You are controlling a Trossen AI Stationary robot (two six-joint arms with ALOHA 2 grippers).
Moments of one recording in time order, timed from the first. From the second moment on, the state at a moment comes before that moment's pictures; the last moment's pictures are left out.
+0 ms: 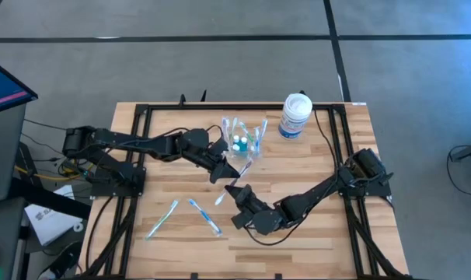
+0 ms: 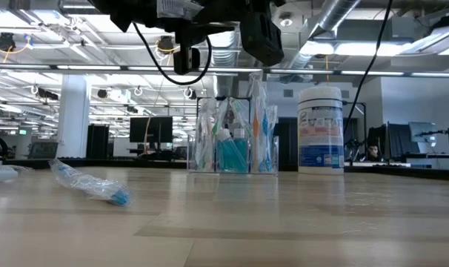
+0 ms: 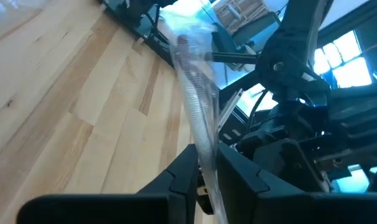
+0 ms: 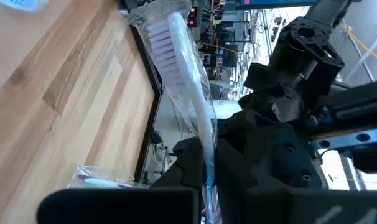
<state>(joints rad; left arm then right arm) 0.07 1.44 0.92 0.18 0.38 -0.75 0.50 1.94 1.24 0.38 1.10 -1.25</state>
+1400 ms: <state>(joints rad) 0.03 1.16 0.76 0.20 0.28 -0.37 0.52 1.62 1.11 0.09 0.98 -0.35</state>
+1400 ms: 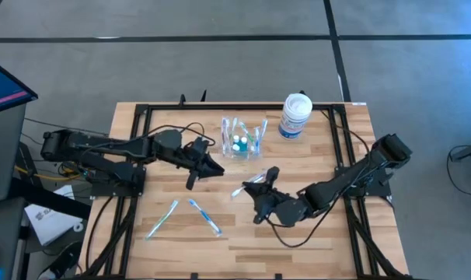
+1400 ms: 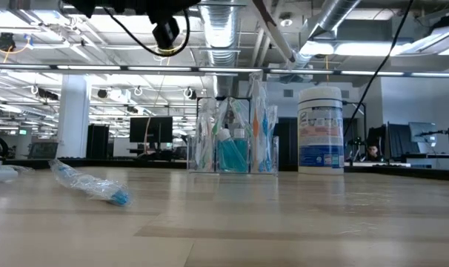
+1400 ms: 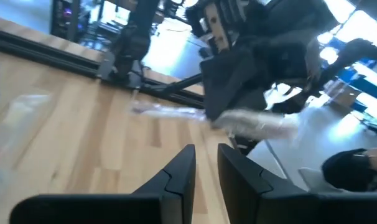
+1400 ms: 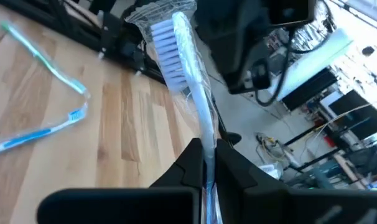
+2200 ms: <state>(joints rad) -0.07 1.14 0.62 0.33 0.12 -0.34 0.29 1.35 0.66 0.74 0.68 -0.26</state>
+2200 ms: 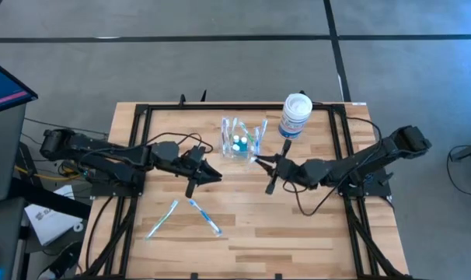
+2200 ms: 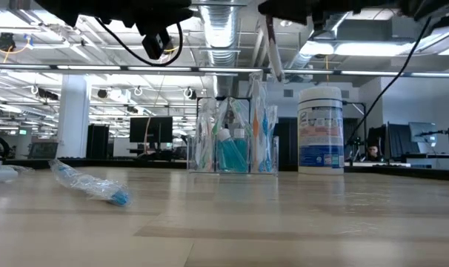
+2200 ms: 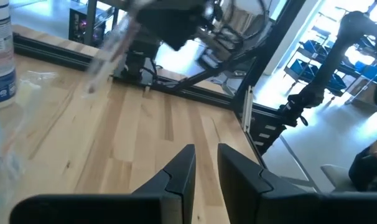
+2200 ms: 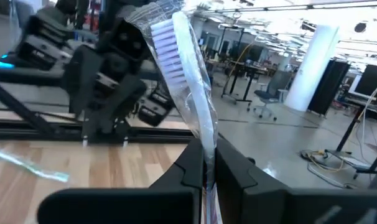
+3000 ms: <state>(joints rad) -0.17 1.14 0.62 0.34 0.07 -0.28 0.01 1.55 0.46 1.24 0.51 -0.10</state>
